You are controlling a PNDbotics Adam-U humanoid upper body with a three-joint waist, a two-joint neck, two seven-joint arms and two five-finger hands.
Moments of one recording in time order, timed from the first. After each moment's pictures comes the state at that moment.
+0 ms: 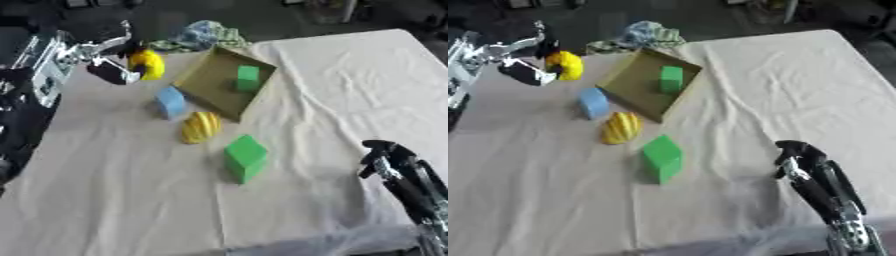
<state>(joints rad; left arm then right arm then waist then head) -0.92 0.46 -0.20 -1.05 -0.96 -0.39 -0.35 -0.03 -0.16 0.00 -1.66 0.08 -0.17 0.19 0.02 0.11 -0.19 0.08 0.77</state>
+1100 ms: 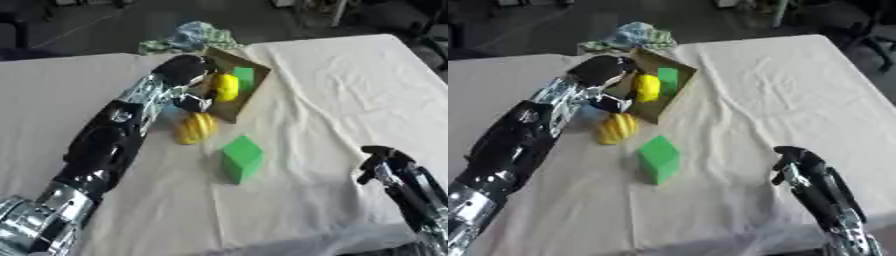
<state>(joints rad) -0.93 0.19 -0.18 -0.80 -1.32 -0.30 -0.01 -0.04 -0.13 0.03 -1.65 0.06 -0.17 0.22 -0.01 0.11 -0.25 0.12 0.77</state>
